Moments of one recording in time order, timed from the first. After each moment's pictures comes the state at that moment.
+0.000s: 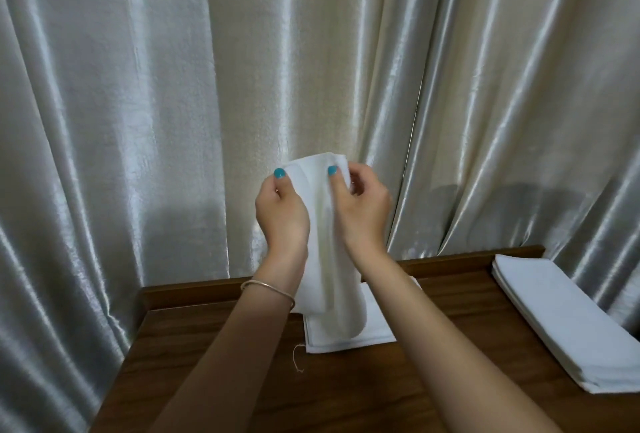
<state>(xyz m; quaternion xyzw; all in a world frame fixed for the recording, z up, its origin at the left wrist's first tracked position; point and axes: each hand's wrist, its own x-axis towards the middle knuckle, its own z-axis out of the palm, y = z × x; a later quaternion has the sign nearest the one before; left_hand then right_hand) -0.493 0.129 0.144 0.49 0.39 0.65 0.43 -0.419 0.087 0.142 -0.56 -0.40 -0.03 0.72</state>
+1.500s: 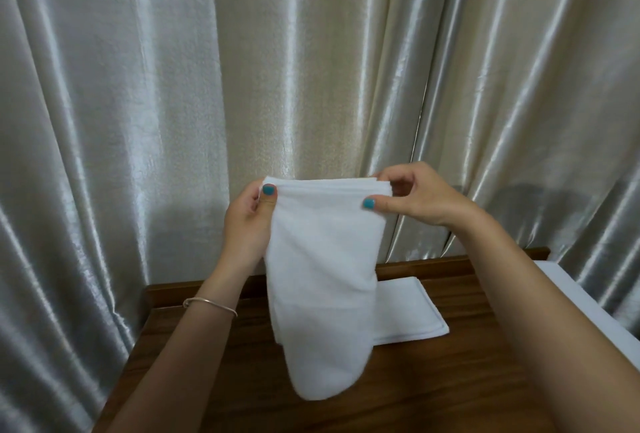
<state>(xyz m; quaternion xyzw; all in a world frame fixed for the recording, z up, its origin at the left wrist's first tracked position) -0.560 0.153 0.128 0.66 0.26 0.57 0.41 -0.326 0.042 0.184 -0.57 -0.68 0.18 0.42</state>
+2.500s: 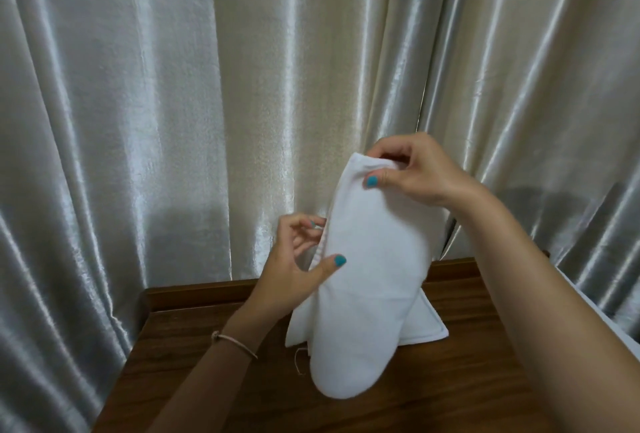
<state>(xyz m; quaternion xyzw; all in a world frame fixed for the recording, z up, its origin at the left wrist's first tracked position) -0.543 0.116 0.083 0.77 0.11 0.48 0.42 -0.347 0.035 0.227 -0.60 -0.68 0.05 0.41</state>
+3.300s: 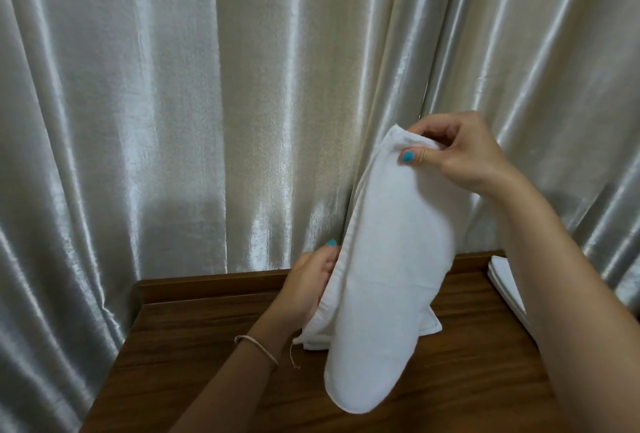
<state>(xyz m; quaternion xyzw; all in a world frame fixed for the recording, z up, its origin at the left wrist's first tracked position) -0.520 0.100 0.065 0.55 0.22 0.31 0.74 -0.326 0.016 0.238 -0.59 -0.64 0.04 0.48</state>
